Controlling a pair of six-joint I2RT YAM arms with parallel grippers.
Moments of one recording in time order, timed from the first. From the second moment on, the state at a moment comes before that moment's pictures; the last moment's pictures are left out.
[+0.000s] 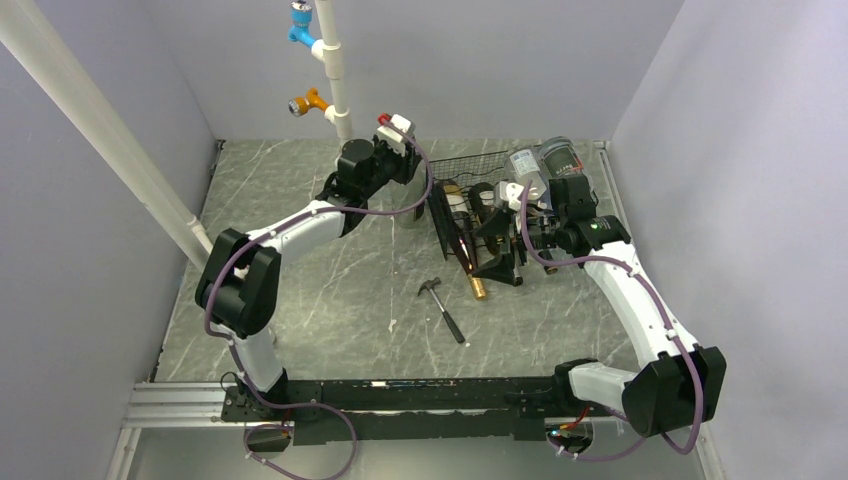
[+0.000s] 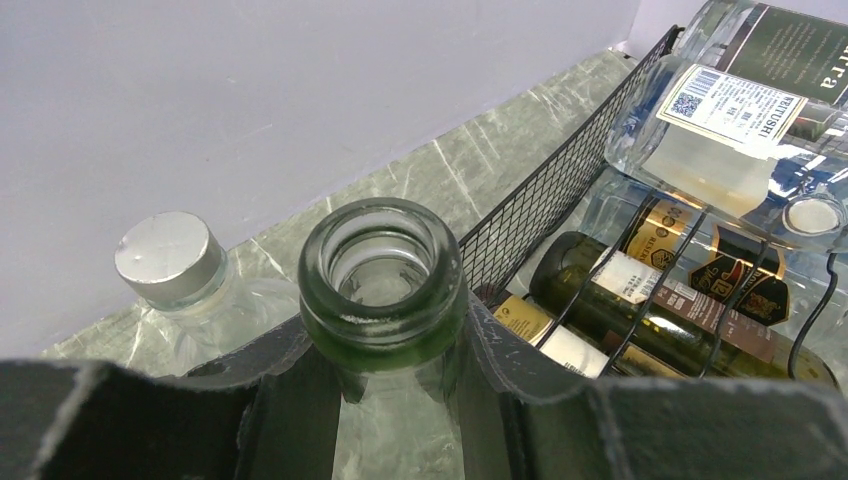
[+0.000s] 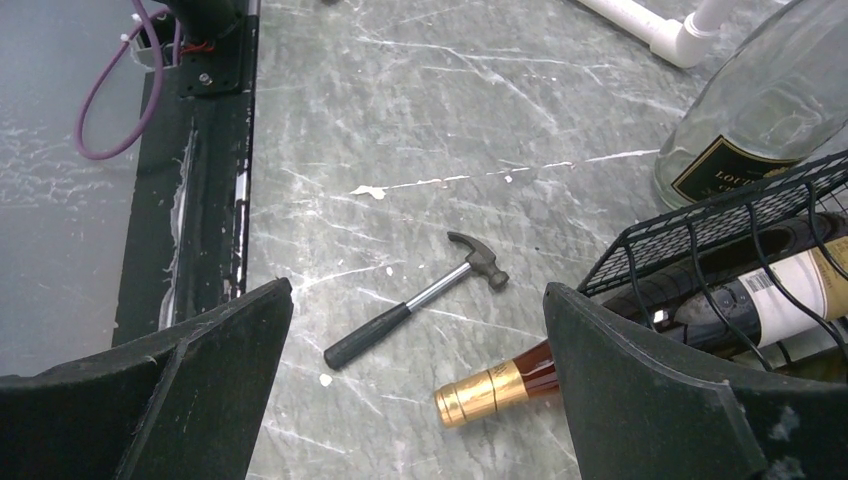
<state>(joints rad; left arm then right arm) -0.51 1.78 1.28 0.48 0.13 0.03 0.21 1.18 1.06 -0.71 -1.13 -0.71</state>
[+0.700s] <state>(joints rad) -0.50 1.69 1.35 0.41 0.17 0.00 0.19 1.18 1.06 -0.73 -1.13 -0.74</state>
